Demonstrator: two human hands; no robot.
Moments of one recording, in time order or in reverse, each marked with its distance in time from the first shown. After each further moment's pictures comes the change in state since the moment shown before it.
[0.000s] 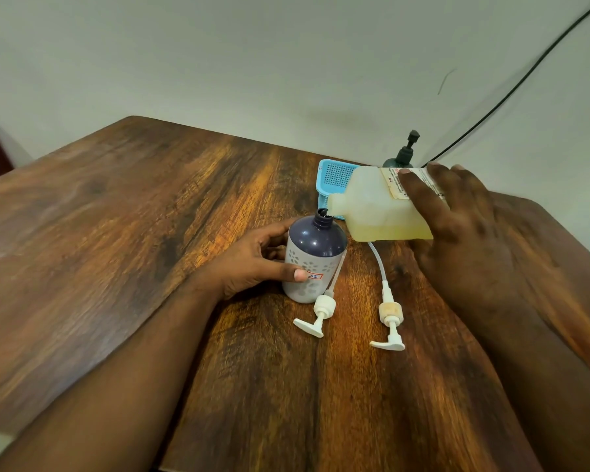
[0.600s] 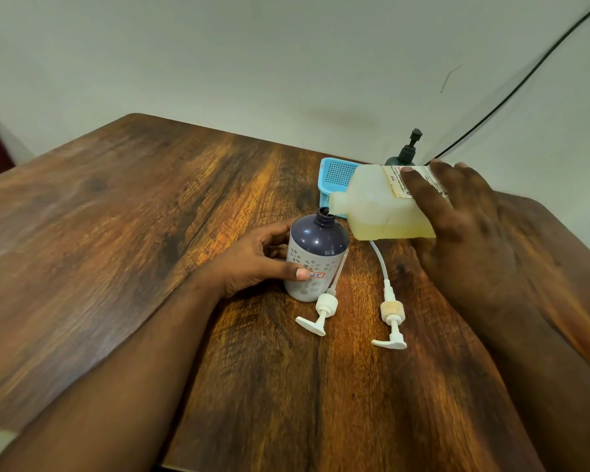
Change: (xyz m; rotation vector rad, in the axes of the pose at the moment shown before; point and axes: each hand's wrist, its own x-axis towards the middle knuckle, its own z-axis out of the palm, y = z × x) left_hand -0.001 0.001 0.002 -0.012 -0.021 0.024; right_hand 0.000 -0.001 0.000 -0.003 0.010 -0.011
